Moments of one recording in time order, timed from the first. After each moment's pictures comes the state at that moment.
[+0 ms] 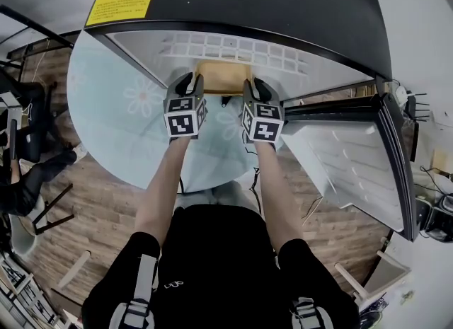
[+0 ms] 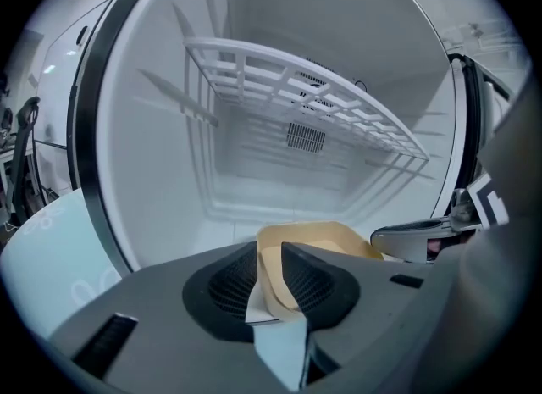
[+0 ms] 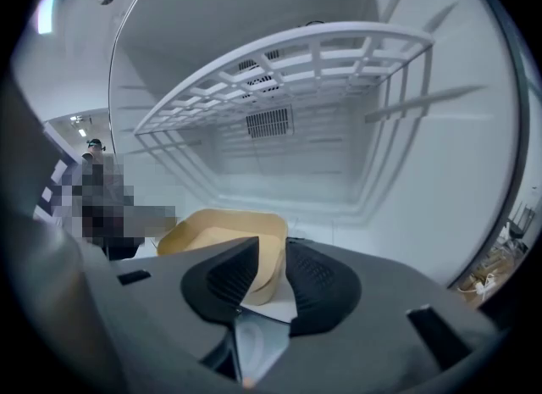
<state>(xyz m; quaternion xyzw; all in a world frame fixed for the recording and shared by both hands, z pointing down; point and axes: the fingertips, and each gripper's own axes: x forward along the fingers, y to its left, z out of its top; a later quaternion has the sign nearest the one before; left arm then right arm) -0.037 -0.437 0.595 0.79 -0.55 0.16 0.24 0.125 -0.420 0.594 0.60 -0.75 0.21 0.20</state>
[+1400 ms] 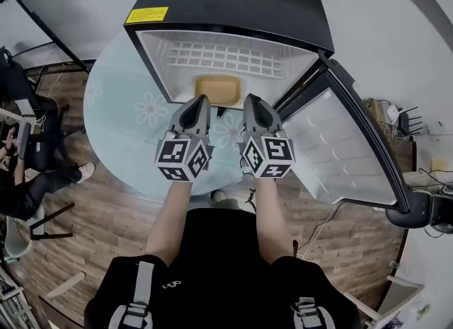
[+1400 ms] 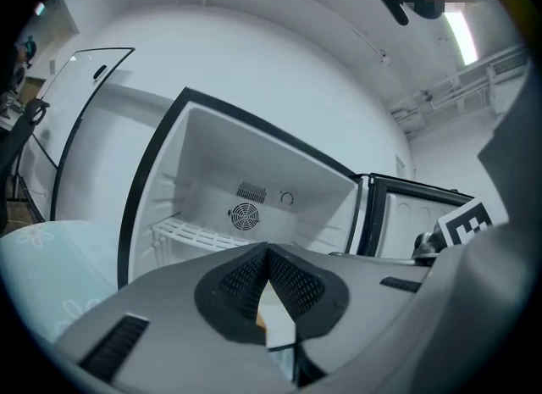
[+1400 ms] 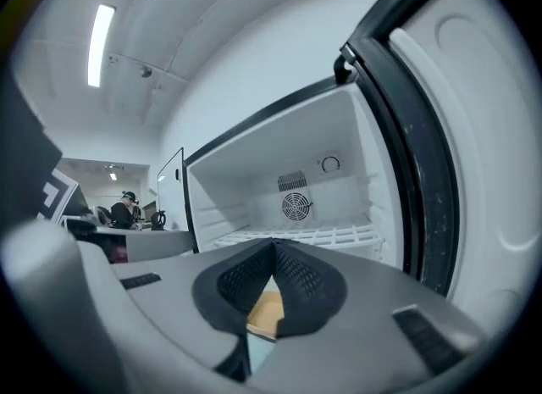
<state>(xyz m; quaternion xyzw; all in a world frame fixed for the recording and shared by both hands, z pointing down) -0.001 -0.315 0.394 0.84 -0.52 -0.06 0.14 0.111 -0.321 0.399 0.56 -0.82 0.11 0.00</state>
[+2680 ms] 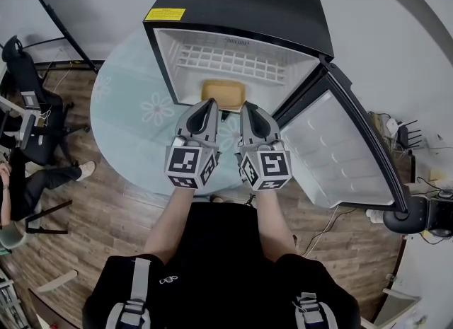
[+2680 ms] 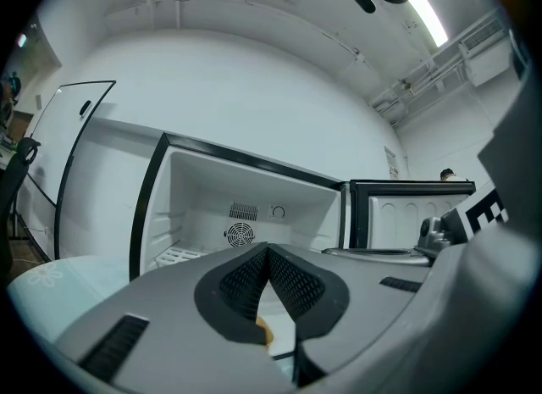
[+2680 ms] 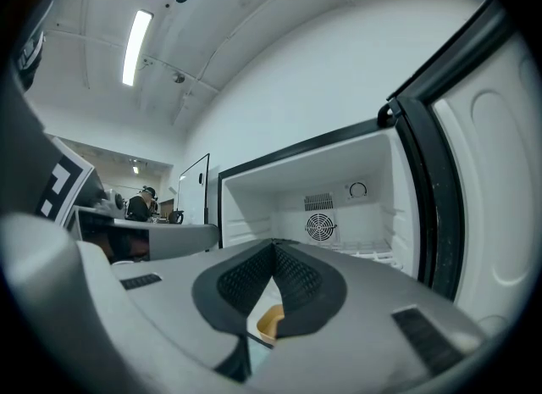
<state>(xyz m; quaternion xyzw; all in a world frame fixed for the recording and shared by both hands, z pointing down) 0.003 -0.280 0.357 0.85 -0.53 -0.06 0.06 0.081 -0.280 0.364 0.53 -0.85 0.03 0.00</state>
